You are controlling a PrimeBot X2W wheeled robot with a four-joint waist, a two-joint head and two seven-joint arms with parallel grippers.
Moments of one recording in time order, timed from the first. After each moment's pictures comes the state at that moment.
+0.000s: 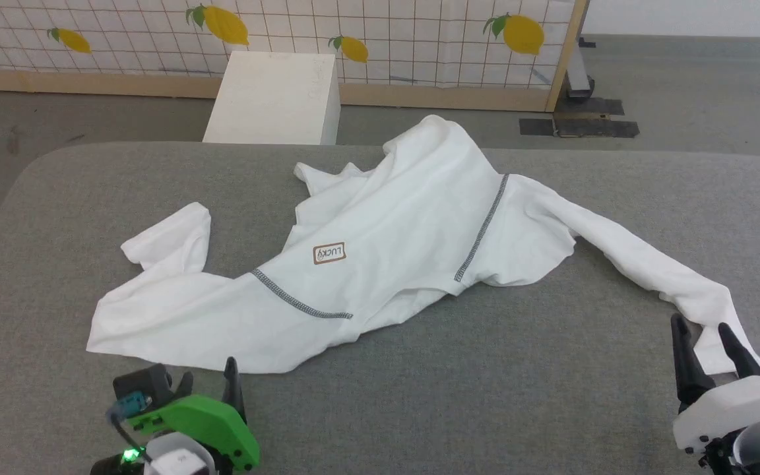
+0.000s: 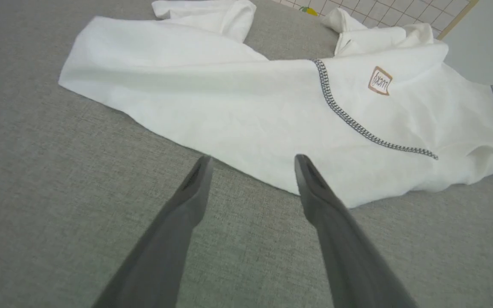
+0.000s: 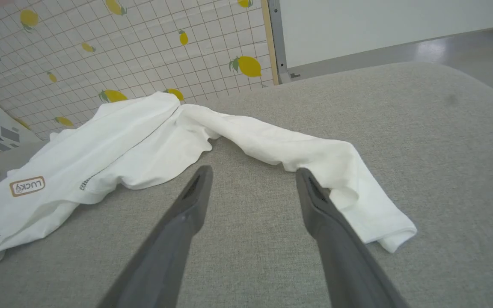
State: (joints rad) left arm -0.03 0.05 -0.01 0.28 -0.34 0.07 0.01; right arm 0.01 -0.05 -0.24 0.10 0.26 0.13 0.10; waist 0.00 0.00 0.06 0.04
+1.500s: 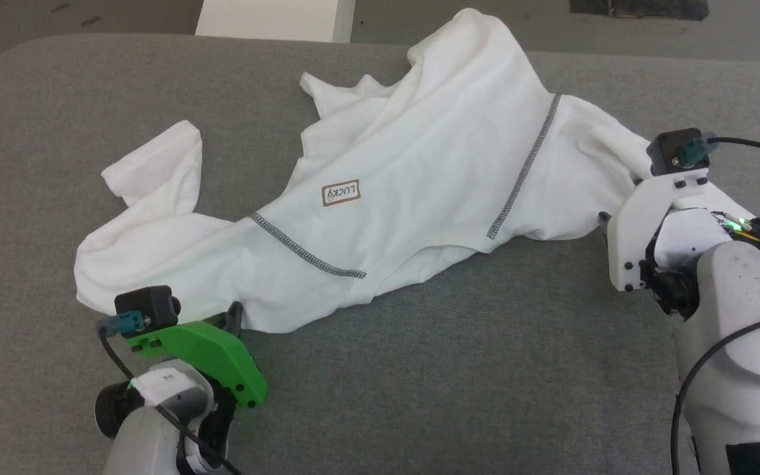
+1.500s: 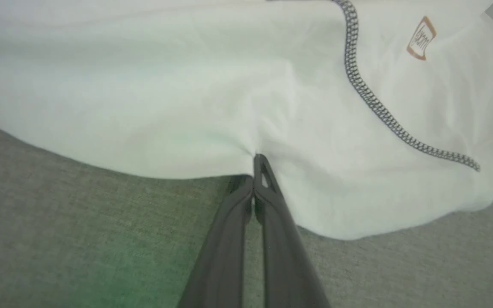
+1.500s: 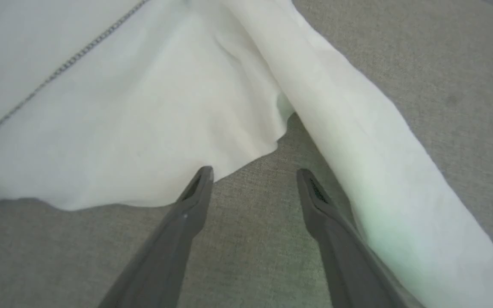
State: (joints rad) left arm -0.15 0.09 -0.06 0.12 -0.45 0.11 0.35; right arm -0.58 -0.06 -0.11 0.45 -0.08 0.13 0.68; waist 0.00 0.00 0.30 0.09
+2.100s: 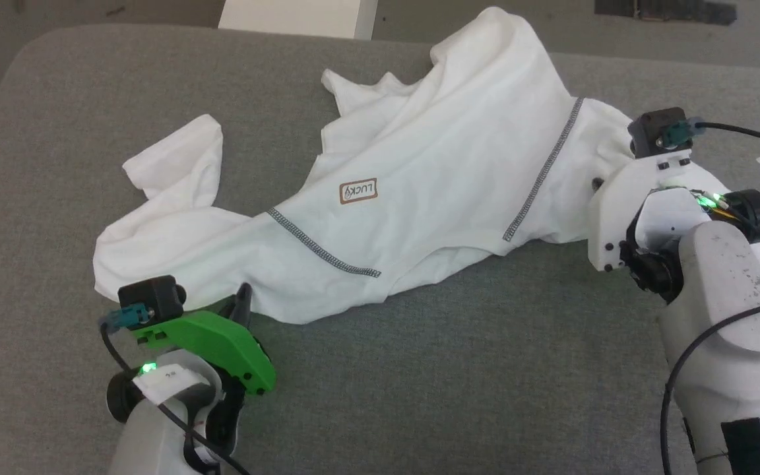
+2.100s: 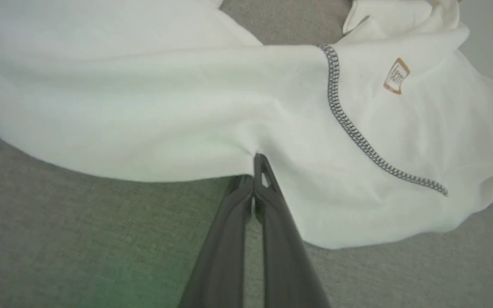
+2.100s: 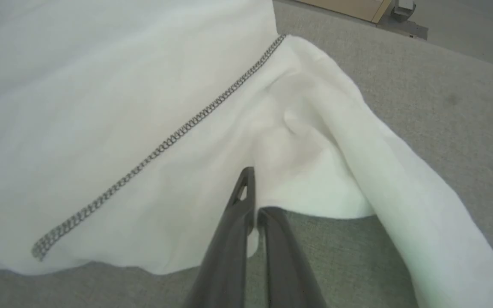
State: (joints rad) left arm -0.18 0.07 -0.08 0.13 -0.49 0.07 0.27; right arm -0.67 -0.07 -0.05 0.57 -0.01 0.13 0.53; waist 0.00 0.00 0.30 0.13
